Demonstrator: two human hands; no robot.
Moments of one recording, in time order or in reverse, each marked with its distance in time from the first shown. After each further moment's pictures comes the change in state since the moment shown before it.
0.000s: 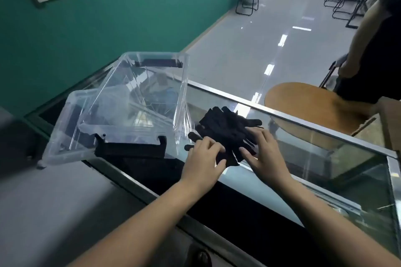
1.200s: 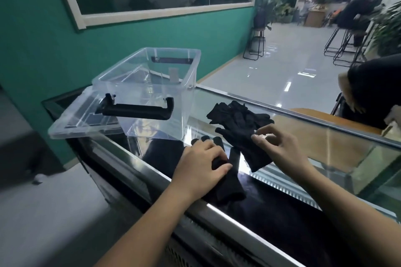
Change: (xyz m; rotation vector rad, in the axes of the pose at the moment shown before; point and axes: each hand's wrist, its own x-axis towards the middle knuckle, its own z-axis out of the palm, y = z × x) left_hand -0.066 -0.031 0.040 0.041 0.254 0.153; right_hand -0.043 0.007 0.001 0.411 0.000 0.055
